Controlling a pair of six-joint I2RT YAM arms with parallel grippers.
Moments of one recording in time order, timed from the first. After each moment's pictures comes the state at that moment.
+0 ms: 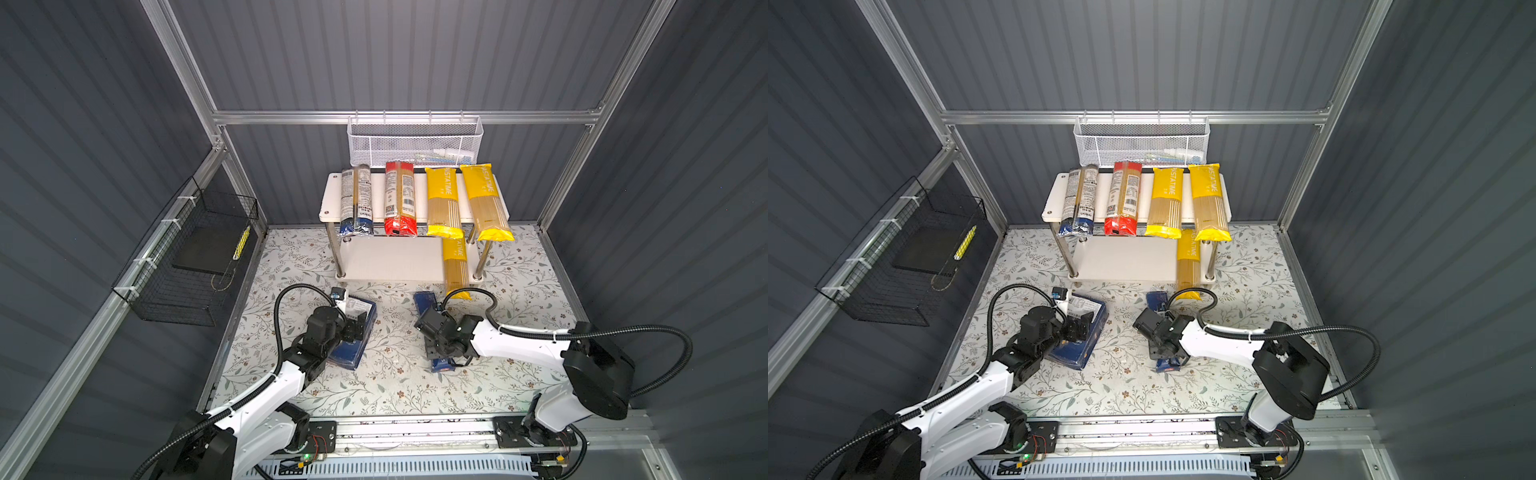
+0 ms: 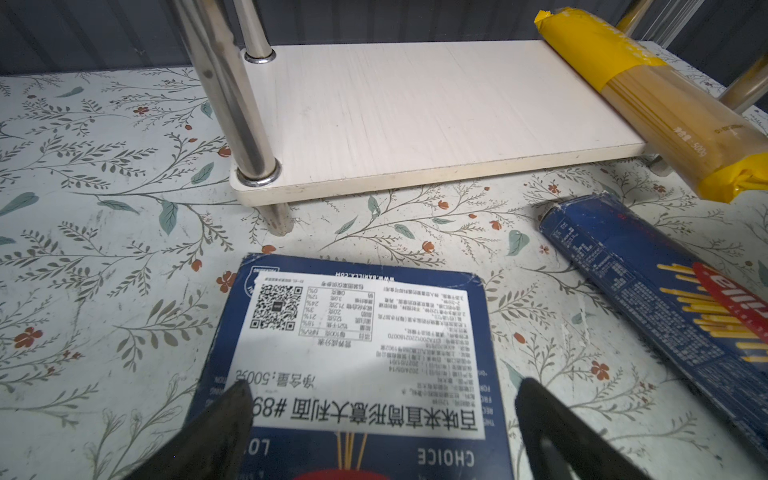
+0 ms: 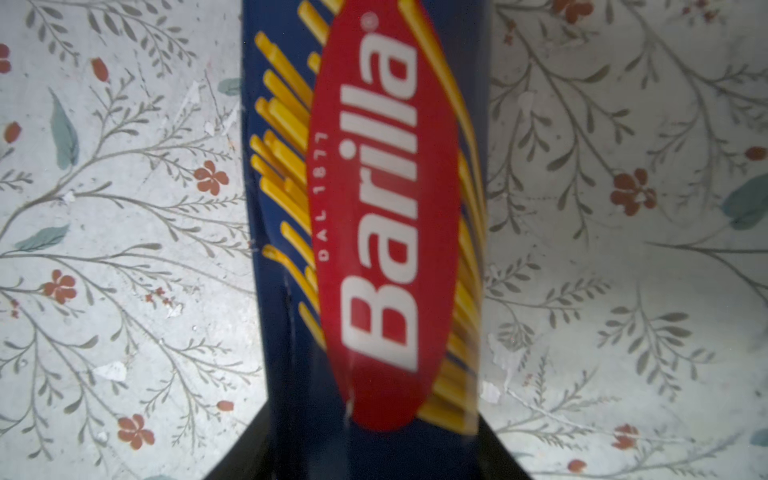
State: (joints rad) left arm -0.50 1.01 0.37 0.14 -0.11 -0.15; right arm 0.95 1.54 0.89 -0.61 0.25 0.78
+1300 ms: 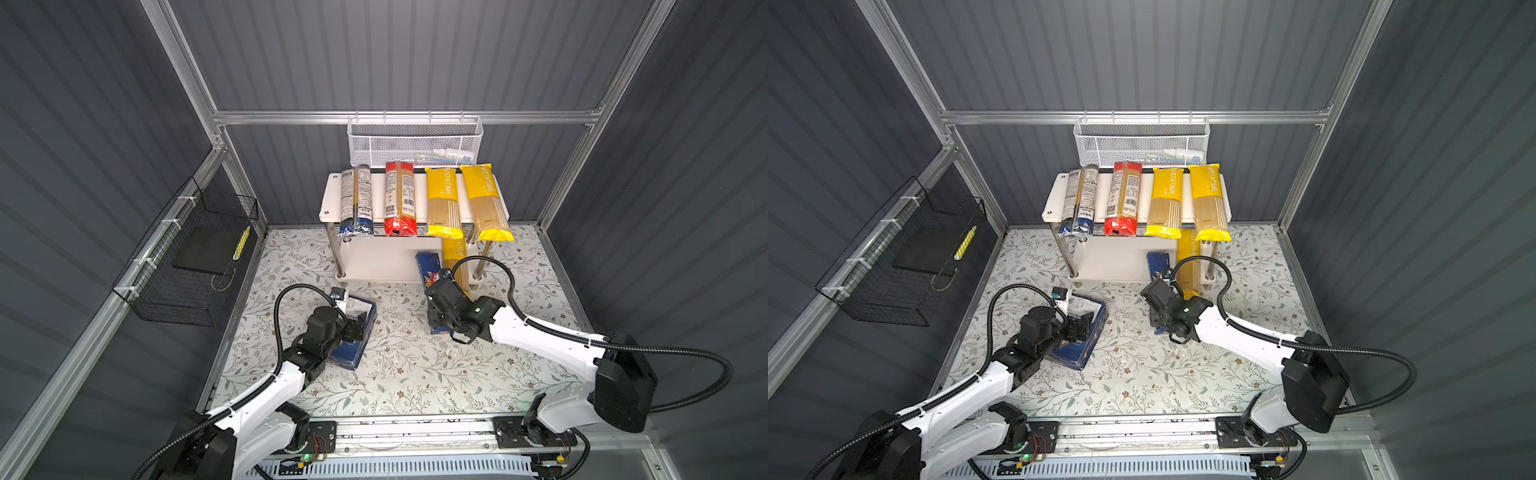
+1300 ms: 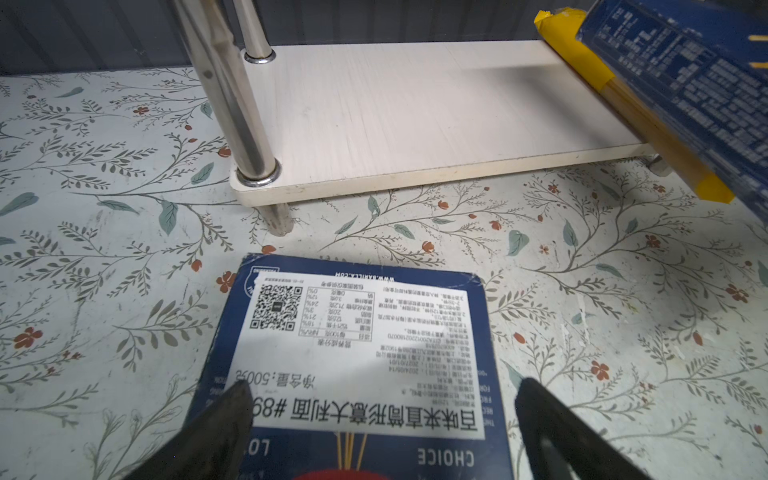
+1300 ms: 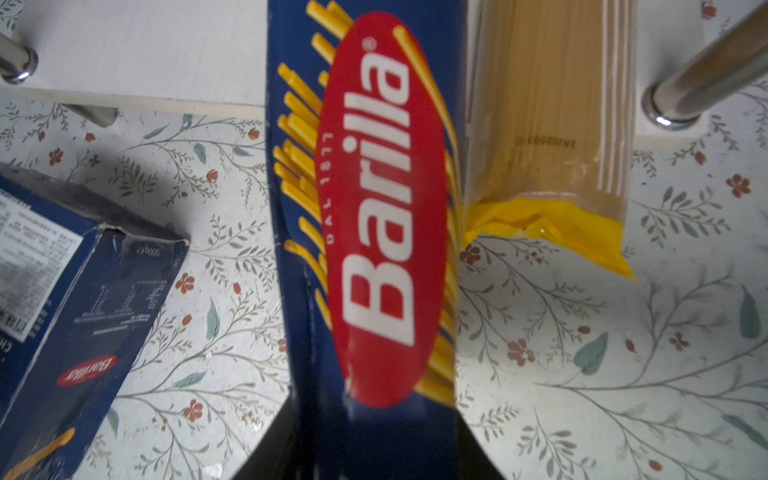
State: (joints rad) left arm -0.50 1.01 0.37 0.14 -0.11 -0.15; right arm 0.82 1.47 1.04 -0.51 0.37 0.62
